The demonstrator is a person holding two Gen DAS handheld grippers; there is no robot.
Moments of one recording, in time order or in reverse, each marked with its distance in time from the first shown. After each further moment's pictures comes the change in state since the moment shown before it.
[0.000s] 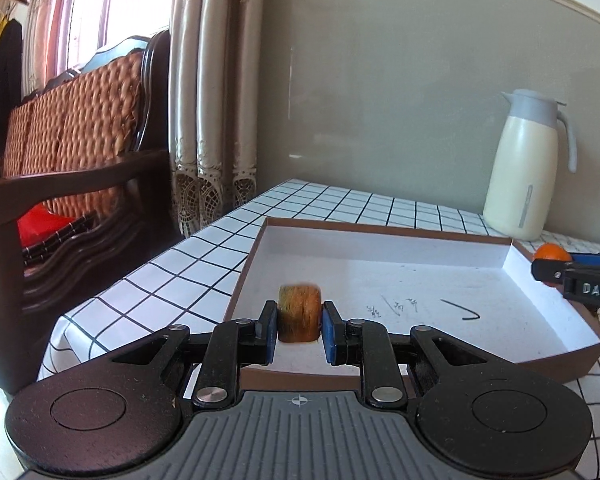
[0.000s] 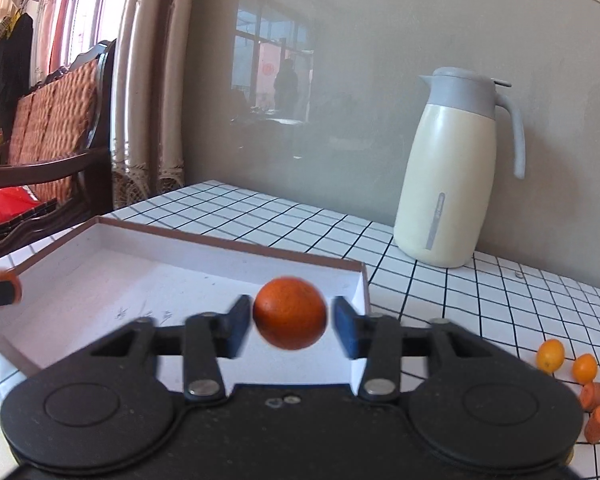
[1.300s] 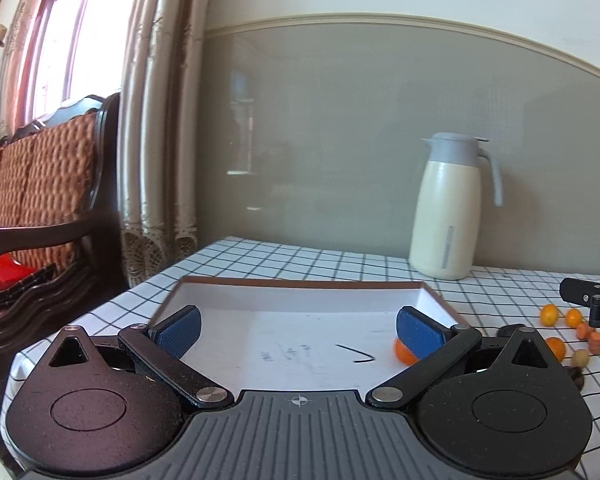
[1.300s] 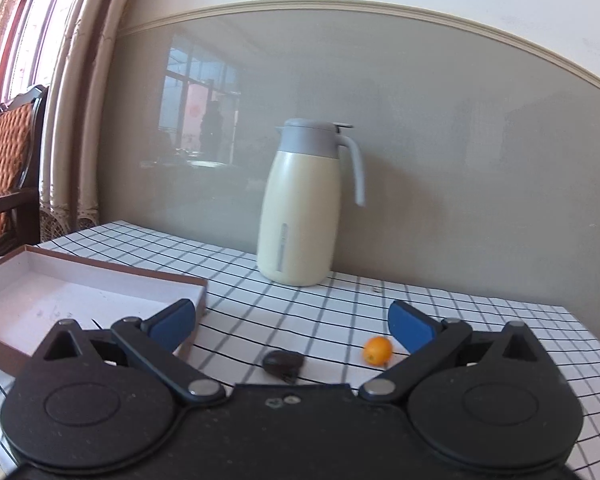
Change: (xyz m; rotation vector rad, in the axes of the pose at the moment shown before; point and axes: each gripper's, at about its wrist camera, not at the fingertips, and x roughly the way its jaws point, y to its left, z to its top) left arm -0.053 -0.072 0.002 0.052 -0.164 -0.121; right arm -0.097 -0.087 -0.027 0.022 -0.119 -0.227
